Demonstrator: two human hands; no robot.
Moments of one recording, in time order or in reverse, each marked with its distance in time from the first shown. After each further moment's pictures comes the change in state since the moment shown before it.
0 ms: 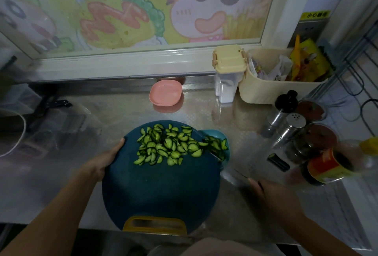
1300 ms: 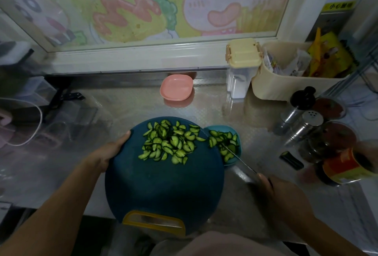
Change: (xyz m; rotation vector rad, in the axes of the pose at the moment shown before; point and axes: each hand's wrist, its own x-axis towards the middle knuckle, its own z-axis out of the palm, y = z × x) left_hand -0.016 0.008 -0.015 0.058 0.021 0.019; right_hand 0.000 -0.019 -0.006 -0.015 0.047 0.085
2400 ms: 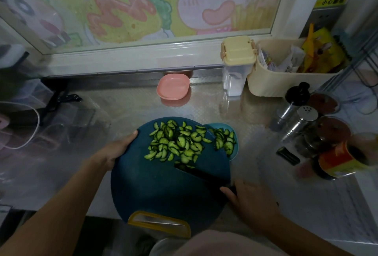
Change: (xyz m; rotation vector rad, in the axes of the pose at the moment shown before) left_hand -0.004 0.005 0.022 0.044 0.013 0.022; right_hand -0.004 -0.043 0.041 0.055 0.095 -0.168
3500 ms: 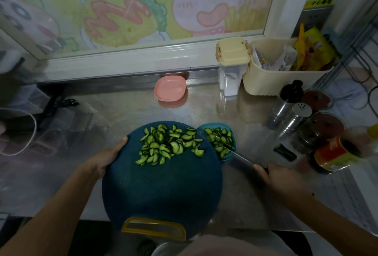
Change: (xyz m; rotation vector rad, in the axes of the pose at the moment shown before) left_hand -0.002 -0.013 -0.020 0.003 -0.024 -0.036; right_hand 0.014 0.060 -0.039 -0.009 -0.184 0.196
